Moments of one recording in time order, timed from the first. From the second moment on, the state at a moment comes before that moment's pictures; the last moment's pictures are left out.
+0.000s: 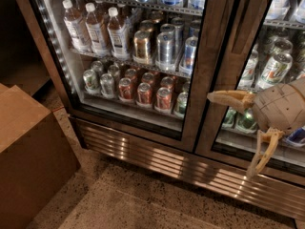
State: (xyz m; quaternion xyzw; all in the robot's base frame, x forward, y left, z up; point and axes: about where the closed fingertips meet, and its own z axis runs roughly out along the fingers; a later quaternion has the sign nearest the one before) arm 0.399 -0.155 0.870 -0.67 0.52 0.38 0.37
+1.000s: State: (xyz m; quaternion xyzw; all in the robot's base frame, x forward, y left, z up) arm 0.364 -0.154 0.857 -0.67 0.49 0.37 0.41
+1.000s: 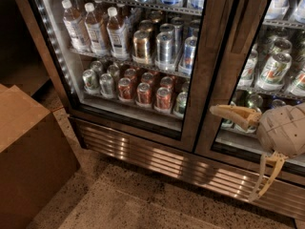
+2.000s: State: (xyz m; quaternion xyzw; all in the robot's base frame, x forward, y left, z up) arm 0.378 -0.164 0.868 -0.60 0.49 0.37 0.51
